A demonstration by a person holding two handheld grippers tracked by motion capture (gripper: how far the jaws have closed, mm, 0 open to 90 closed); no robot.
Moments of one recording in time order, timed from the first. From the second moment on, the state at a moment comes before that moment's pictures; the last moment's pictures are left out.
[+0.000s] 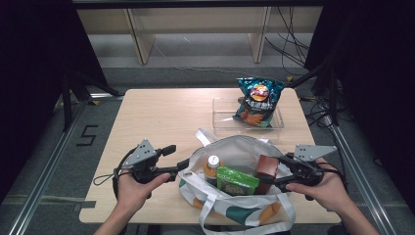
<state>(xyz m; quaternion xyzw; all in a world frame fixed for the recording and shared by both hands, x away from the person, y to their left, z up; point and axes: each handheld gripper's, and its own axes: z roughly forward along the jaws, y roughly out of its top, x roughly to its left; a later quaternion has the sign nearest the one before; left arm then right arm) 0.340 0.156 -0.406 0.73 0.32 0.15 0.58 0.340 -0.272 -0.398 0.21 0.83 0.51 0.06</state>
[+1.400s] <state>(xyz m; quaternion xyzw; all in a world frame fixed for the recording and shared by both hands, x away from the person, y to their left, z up) 0.340 0.157 -0.405 0.73 0.32 0.15 0.58 0.337 -0.288 -0.349 0.27 0.77 0.56 0.13</state>
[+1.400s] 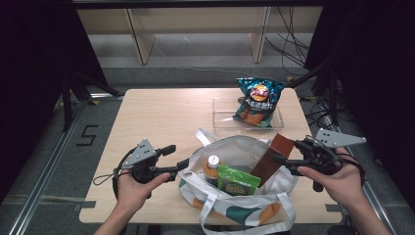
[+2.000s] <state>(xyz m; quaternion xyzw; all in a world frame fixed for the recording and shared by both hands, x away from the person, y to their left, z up) 0.340 0.157 -0.405 0.73 0.32 0.15 0.58 0.342 -0.296 -0.320 0.28 0.75 0.58 0.15</state>
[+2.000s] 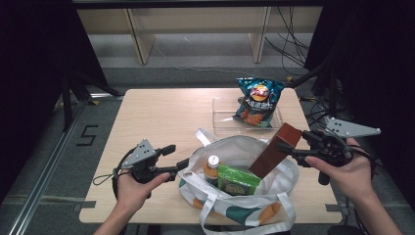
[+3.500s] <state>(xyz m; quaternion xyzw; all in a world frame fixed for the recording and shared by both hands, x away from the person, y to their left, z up) 0.341 0.157 -0.404 0.73 0.32 0.15 0.59 0.353 -0.306 -0.268 0.29 0.73 0.59 0.17</state>
